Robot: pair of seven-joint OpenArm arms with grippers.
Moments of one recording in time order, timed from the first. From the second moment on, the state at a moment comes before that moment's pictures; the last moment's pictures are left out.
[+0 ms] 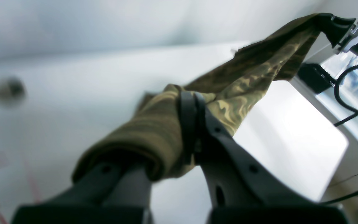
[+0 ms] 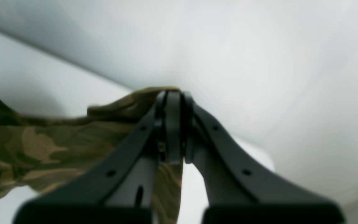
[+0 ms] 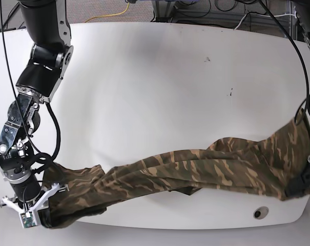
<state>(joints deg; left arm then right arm) -32.4 -42.9 -14.8 85.5 -85.1 -27.9 71.6 34.5 17.2 15.7 96.7 7.0 32.0 -45.8</state>
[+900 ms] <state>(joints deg) -73.7 -42.7 -2.2 60.1 -85.4 -32.7 71.8 61.6 20.6 11.0 82.3 4.8 32.2 -50.7</state>
